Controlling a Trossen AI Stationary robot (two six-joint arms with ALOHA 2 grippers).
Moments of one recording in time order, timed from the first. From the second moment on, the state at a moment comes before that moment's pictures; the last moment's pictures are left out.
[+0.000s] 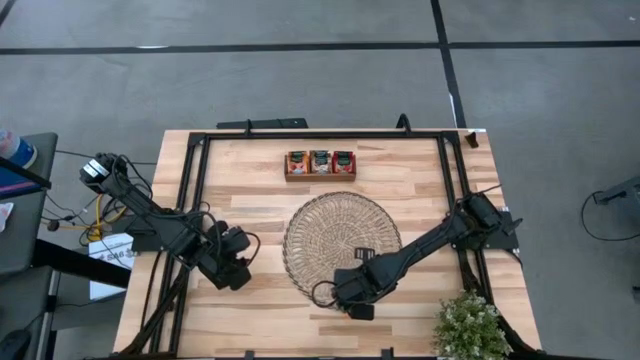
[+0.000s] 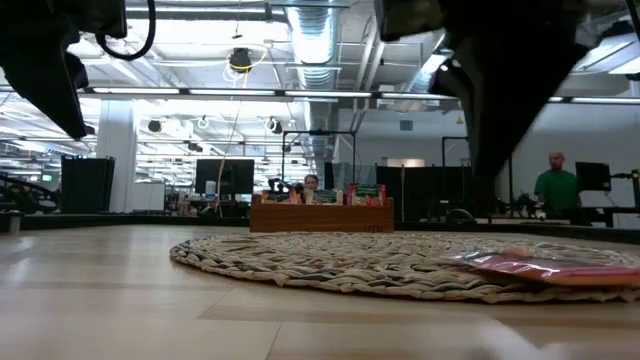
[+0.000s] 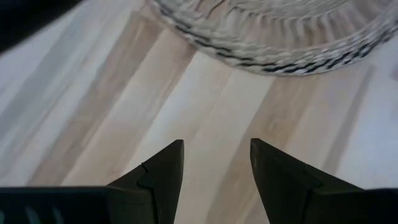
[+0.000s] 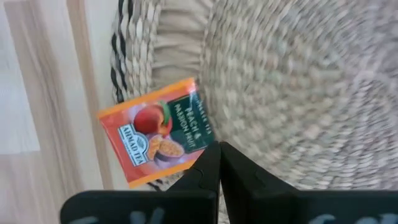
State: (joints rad) left arm -0.65 1.21 0.80 -0.82 -0.42 -1.14; right arm 0.51 2.01 1.54 -0.97 0.11 0.54
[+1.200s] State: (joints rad) left arm -0.65 1.21 0.80 -0.68 -0.35 -1.04; right arm 0.47 2.01 1.54 -0.94 -0.04 0.44
